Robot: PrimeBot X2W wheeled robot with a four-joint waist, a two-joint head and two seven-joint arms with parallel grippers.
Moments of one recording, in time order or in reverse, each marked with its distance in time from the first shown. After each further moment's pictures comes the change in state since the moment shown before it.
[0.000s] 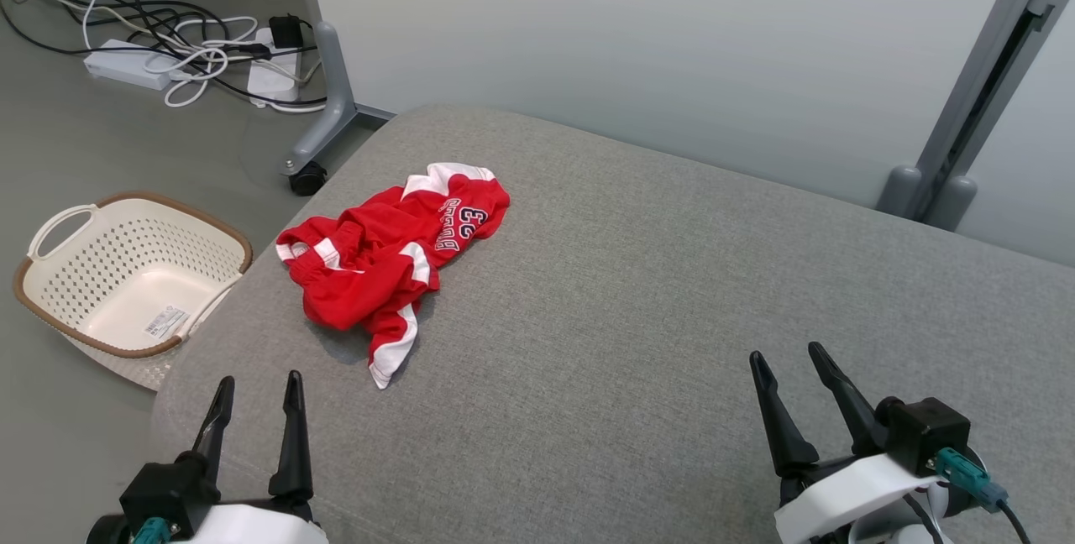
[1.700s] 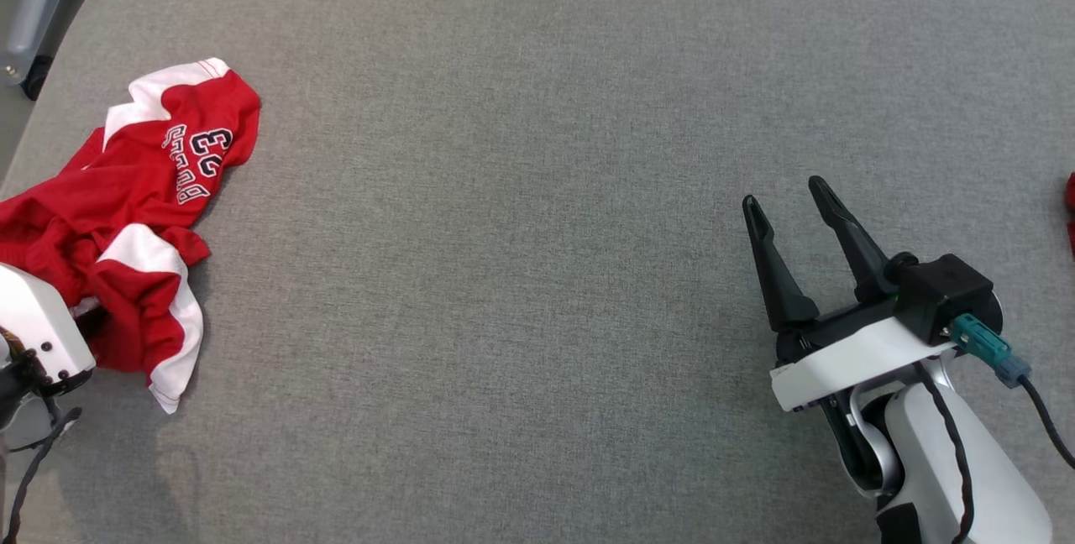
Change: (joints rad) left arm -0.672 0.411 -0.072 0.677 -0.510 -0.113 0.909; right arm -0.258 -0.048 0.047 -0.054 -0.029 0.000 0.000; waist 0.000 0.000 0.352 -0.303
